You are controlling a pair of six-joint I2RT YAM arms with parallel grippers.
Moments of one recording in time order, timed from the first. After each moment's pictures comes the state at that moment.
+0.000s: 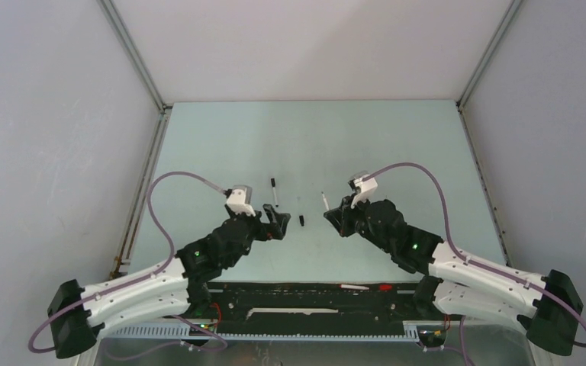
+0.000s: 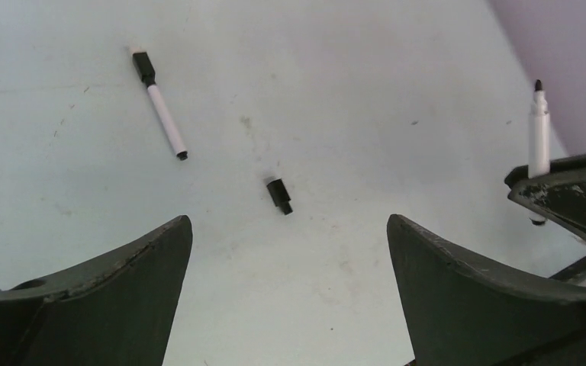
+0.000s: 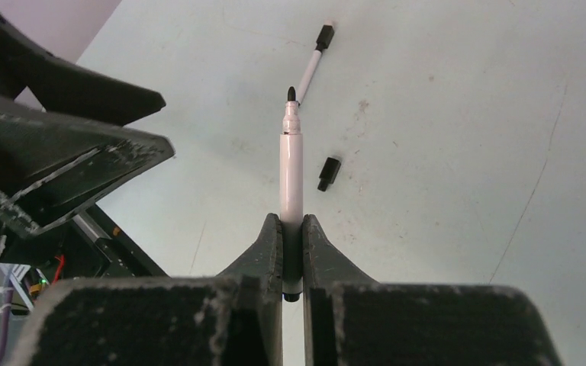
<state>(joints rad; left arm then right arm) -1.04 0.68 0.35 0.04 -0.55 -0.63 0.97 0.89 0.57 -0.01 0.20 0.47</state>
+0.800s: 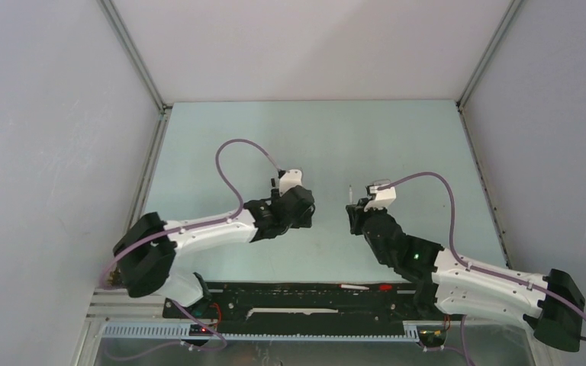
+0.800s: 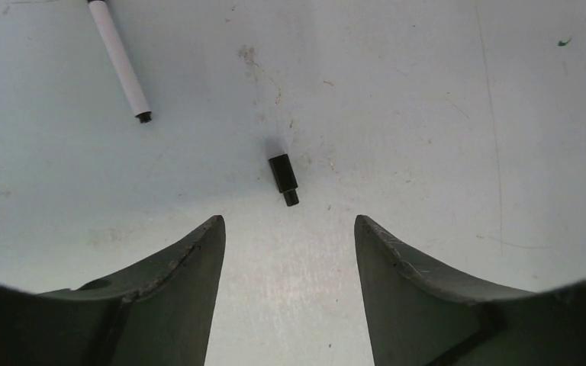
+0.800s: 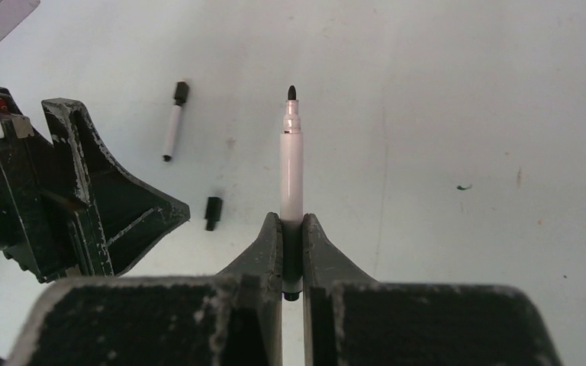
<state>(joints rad) -0.99 1.42 0.88 -0.32 -0.46 -0.75 1.09 0.84 0.48 0.00 0.72 0.51</state>
